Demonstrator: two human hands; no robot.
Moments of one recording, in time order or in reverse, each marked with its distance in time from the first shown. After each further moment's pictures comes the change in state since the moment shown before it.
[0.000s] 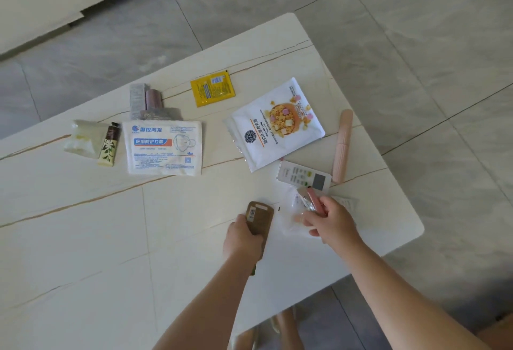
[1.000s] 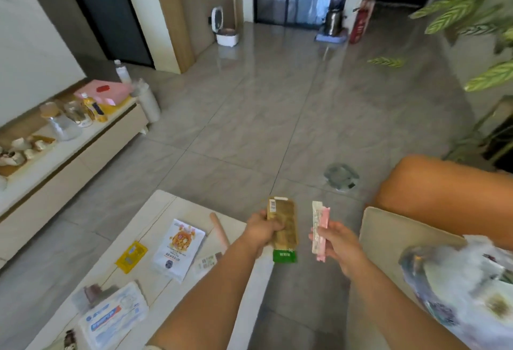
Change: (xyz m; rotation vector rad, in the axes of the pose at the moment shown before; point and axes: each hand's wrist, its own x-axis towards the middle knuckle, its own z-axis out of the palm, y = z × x) left_hand -0.418 0.189 -0.052 -0.173 -0.656 0.597; right_hand -0.400 -0.008 -0.194 1.013 0.627 -0.017
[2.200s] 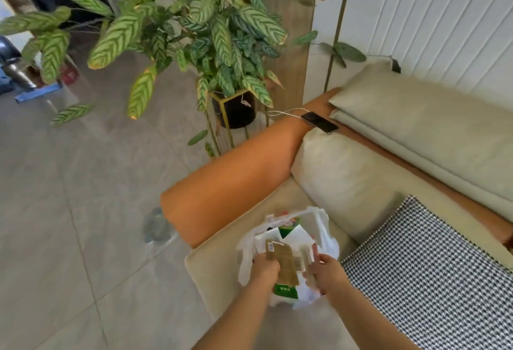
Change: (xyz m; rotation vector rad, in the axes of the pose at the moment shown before) left_hand 0.055 -0.107 0.536 0.917 -0.493 -0.168; right_hand -0.006 0.079 -0.442 0.420 0.776 0.387
